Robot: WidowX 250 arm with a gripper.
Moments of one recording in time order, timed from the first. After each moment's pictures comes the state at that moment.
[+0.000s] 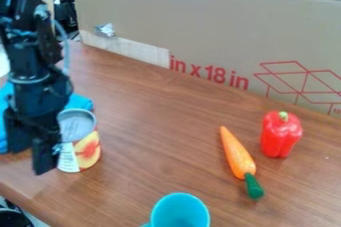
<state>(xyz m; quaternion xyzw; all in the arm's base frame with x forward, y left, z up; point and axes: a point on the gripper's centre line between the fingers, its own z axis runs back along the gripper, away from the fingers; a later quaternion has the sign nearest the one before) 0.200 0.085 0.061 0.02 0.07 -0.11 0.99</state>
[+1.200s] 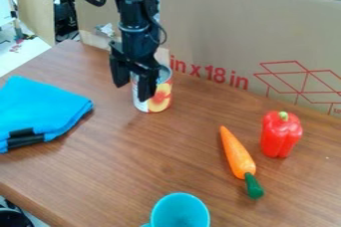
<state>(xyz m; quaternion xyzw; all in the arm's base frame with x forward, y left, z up) 0.365 0.060 0.065 0.04 -0.01 -0.12 0.99</state>
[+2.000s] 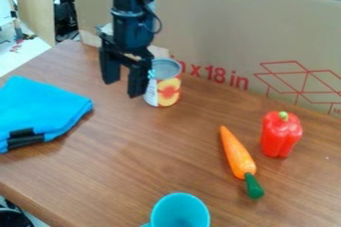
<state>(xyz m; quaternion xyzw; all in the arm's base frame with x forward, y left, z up) 0.331 0.055 0.090 0.02 0.06 -0.12 0.99</state>
